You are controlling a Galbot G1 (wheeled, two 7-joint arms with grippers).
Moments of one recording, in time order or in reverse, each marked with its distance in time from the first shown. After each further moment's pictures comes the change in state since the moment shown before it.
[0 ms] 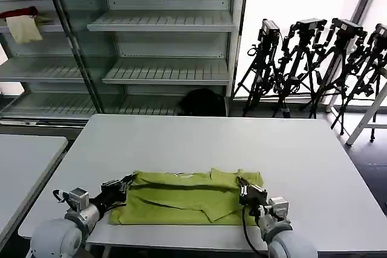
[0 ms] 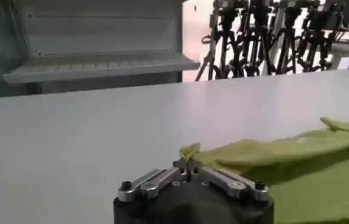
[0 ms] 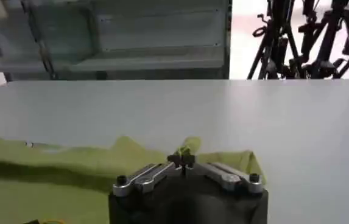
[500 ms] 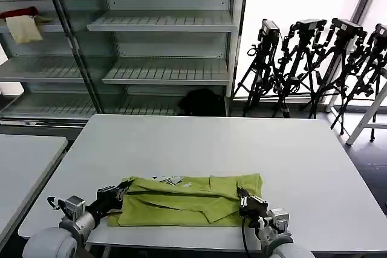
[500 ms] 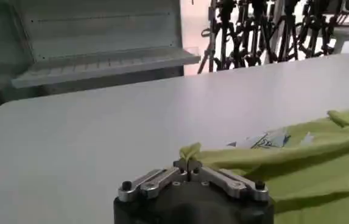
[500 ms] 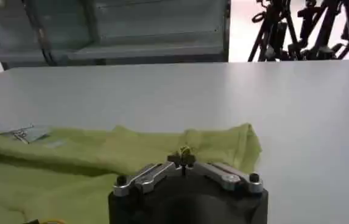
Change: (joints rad) left arm 0.071 -0.001 -0.034 -0.054 0.074 -0.009 0.013; right arm -0.043 0.015 -0.011 0.011 -0.035 0.002 0.003
